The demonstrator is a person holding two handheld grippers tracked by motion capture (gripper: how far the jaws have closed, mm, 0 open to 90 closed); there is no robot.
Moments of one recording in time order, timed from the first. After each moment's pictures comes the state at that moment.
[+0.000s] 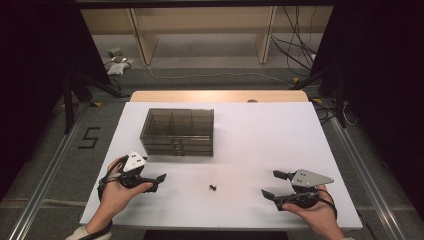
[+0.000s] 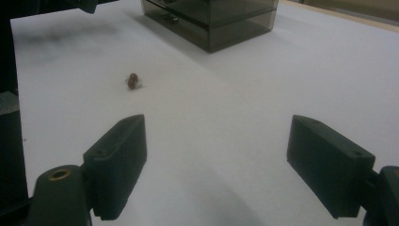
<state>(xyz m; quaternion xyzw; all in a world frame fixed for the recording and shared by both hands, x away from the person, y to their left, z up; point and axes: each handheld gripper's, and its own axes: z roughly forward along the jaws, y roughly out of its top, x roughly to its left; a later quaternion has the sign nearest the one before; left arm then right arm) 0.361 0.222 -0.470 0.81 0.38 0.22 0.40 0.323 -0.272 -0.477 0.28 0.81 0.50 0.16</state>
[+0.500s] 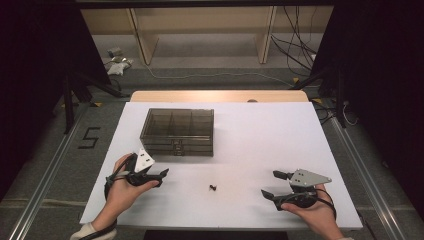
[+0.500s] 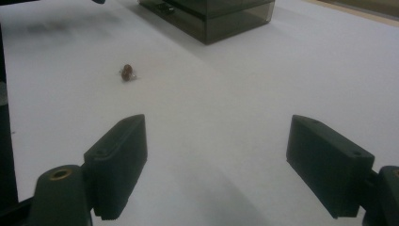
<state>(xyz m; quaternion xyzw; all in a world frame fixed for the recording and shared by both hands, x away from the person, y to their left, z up) 0.369 0.200 -0.469 0.83 0.33 0.30 0.34 0.323 -0.270 -0.478 0.28 0.81 0.48 0.16</state>
